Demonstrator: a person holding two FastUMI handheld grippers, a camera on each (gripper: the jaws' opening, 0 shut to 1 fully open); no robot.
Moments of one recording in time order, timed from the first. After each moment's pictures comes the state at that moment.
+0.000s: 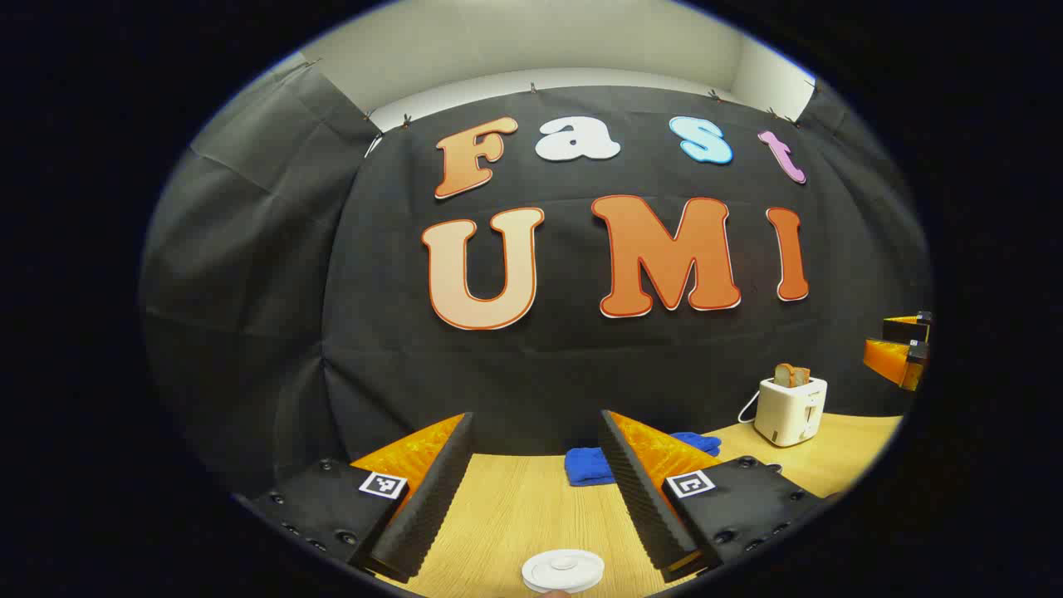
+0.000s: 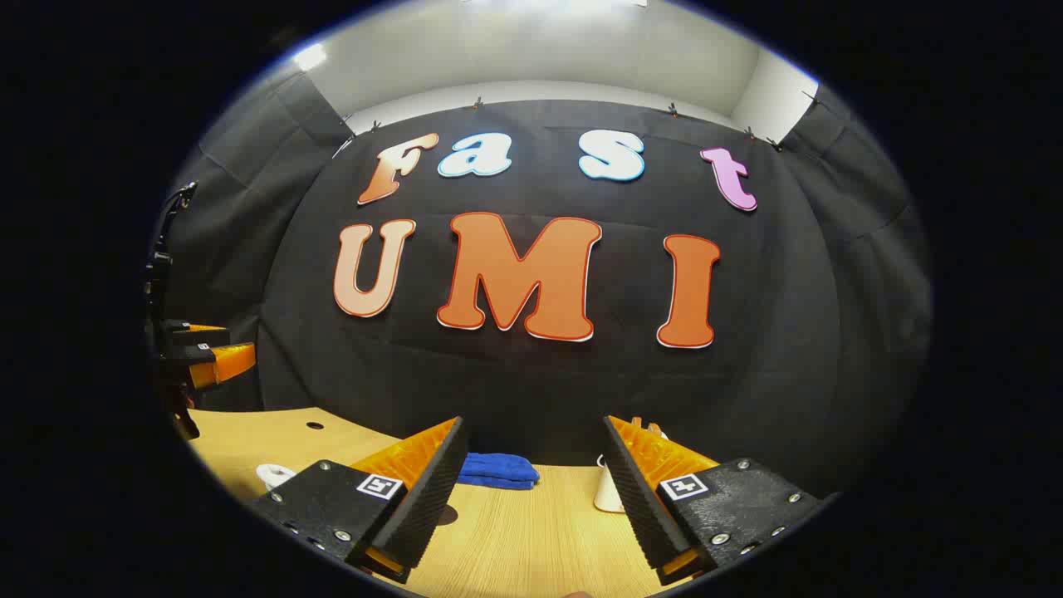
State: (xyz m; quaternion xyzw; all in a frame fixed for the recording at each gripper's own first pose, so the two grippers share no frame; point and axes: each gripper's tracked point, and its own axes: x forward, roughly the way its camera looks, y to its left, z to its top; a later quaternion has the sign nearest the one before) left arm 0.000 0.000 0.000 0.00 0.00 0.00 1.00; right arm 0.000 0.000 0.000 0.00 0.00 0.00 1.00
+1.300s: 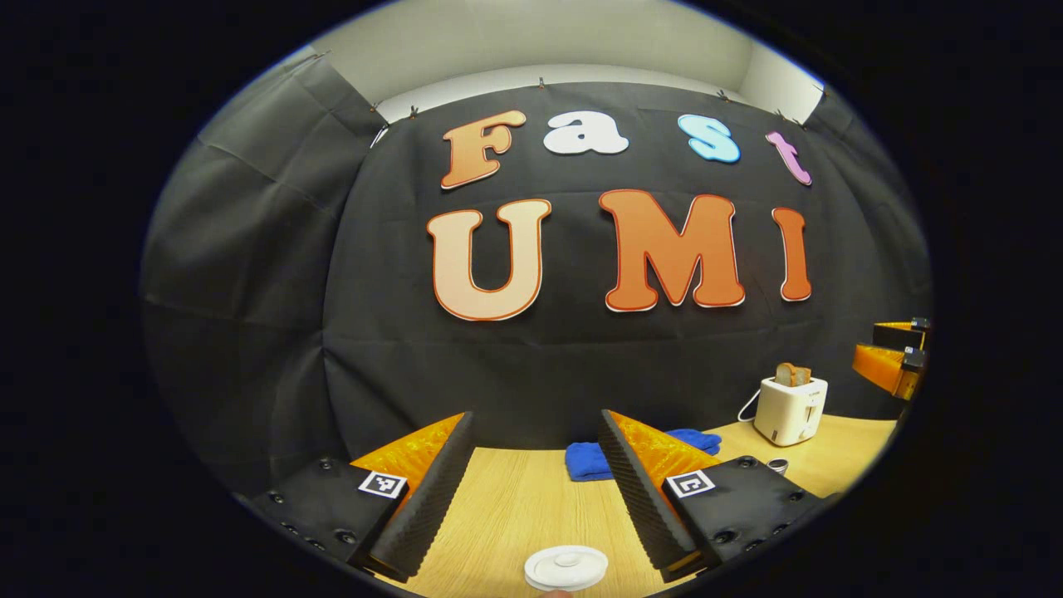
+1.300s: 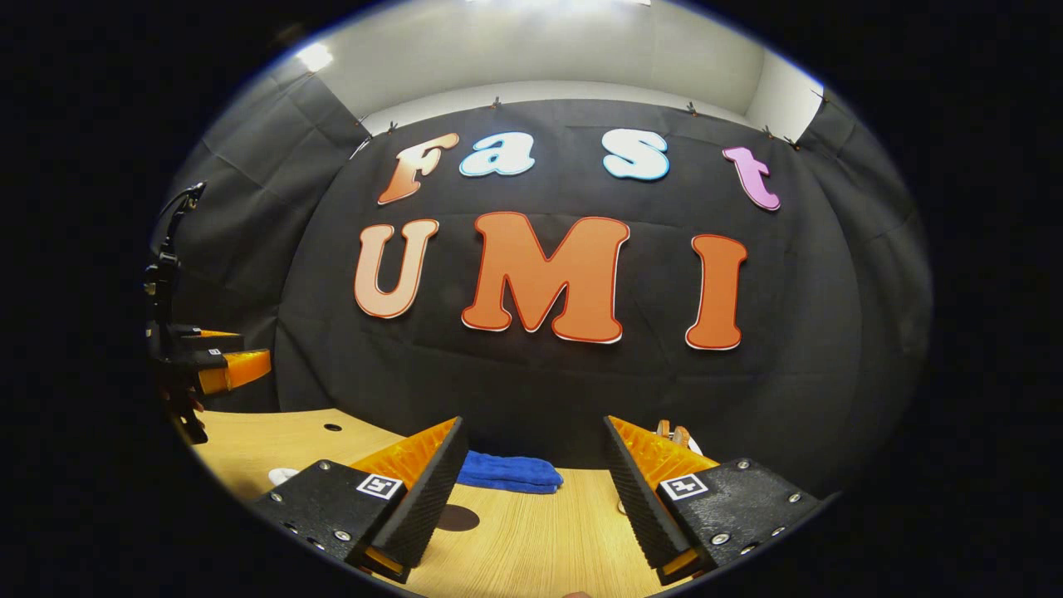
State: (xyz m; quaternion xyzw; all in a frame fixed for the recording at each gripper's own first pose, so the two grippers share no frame) left arm -0.004 0.008 -0.014 0.00 0.02 0.00 1.00; right arm 0.011 0.024 -0.003 0.00 0.00 0.04 1.00
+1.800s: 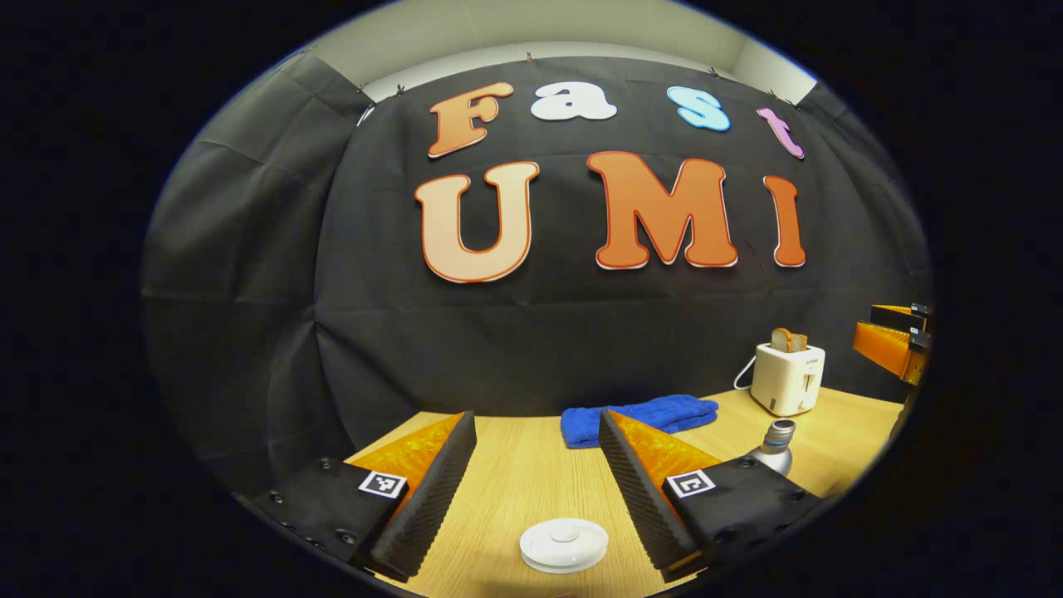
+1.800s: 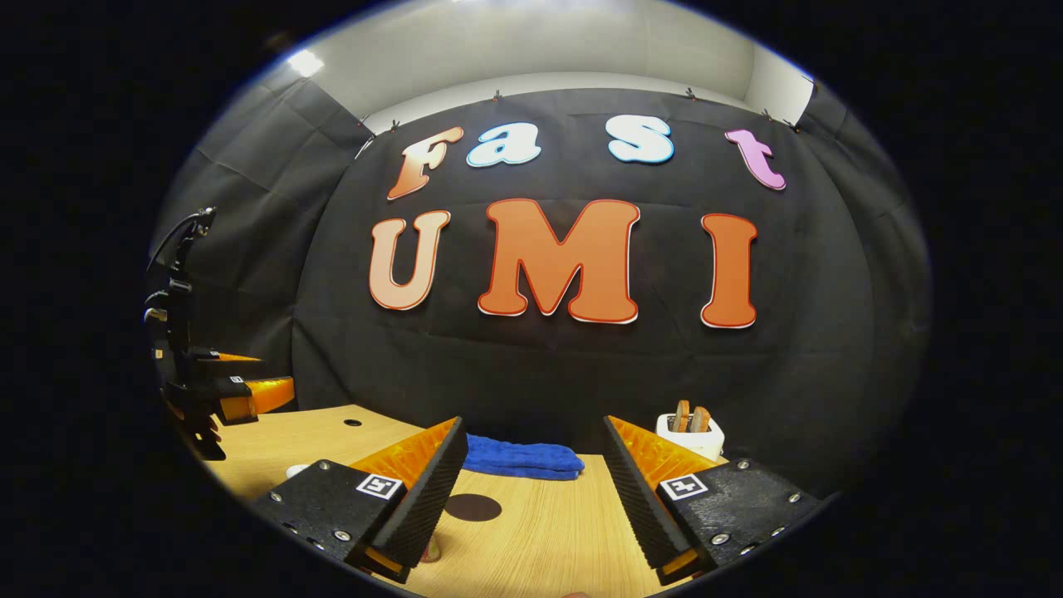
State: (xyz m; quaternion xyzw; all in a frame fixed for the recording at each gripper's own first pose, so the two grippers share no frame) left arm -0.017 -0.006 -0.064 0.01 0.08 -0.02 1.00; right arm -0.001 0.045 -0.029 0.02 0.03 0.07 1.00
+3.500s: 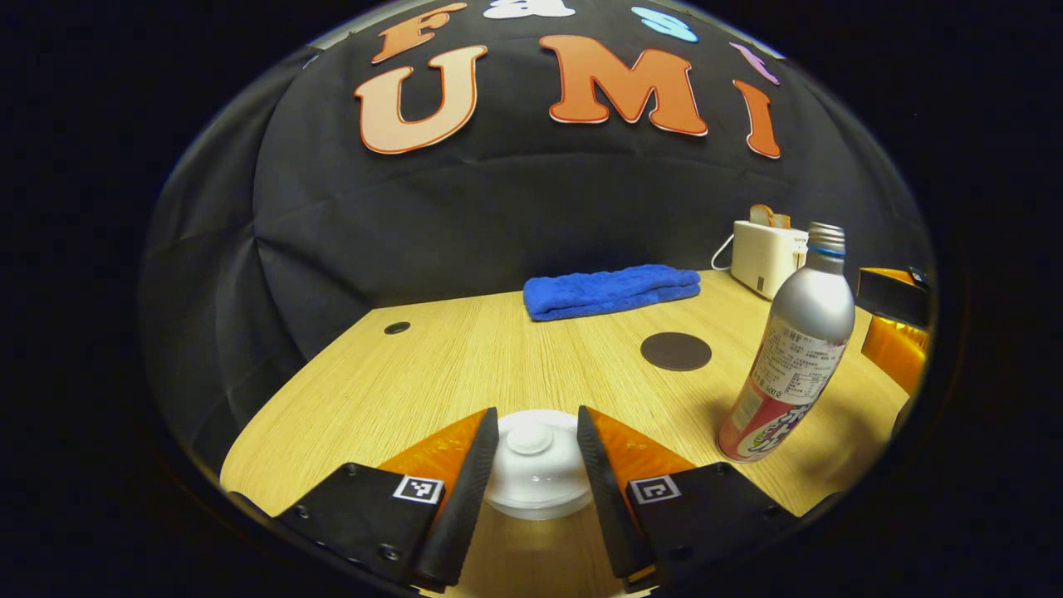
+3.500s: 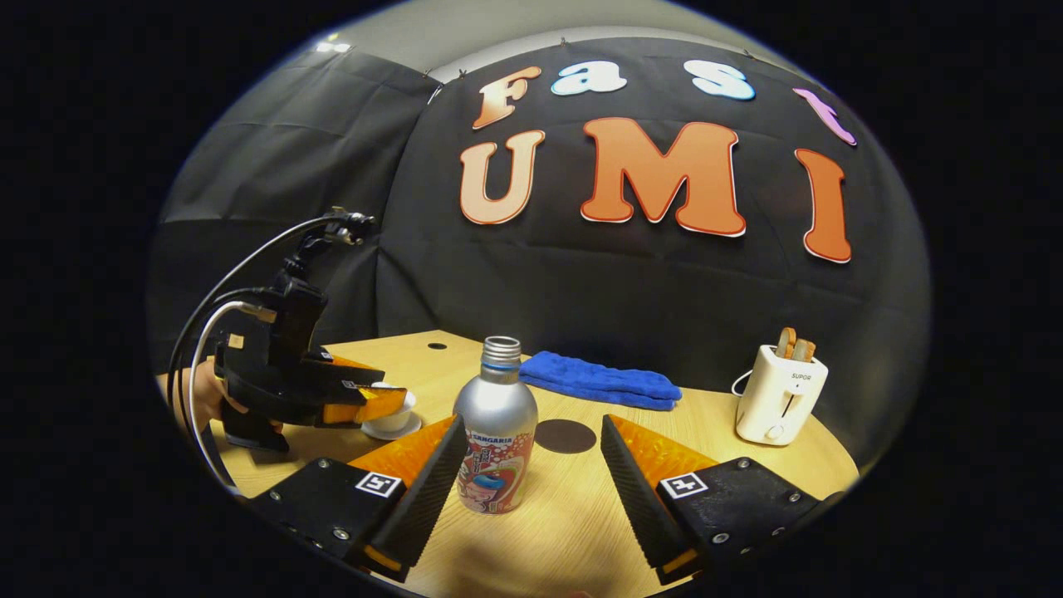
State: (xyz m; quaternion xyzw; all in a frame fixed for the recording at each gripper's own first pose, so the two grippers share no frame) left arm -0.024 -0.027 -0.221 0.05 0.27 -0.08 0.96; right arm -0.044 0.136 -0.132 -0.01 0.14 0.22 0.96
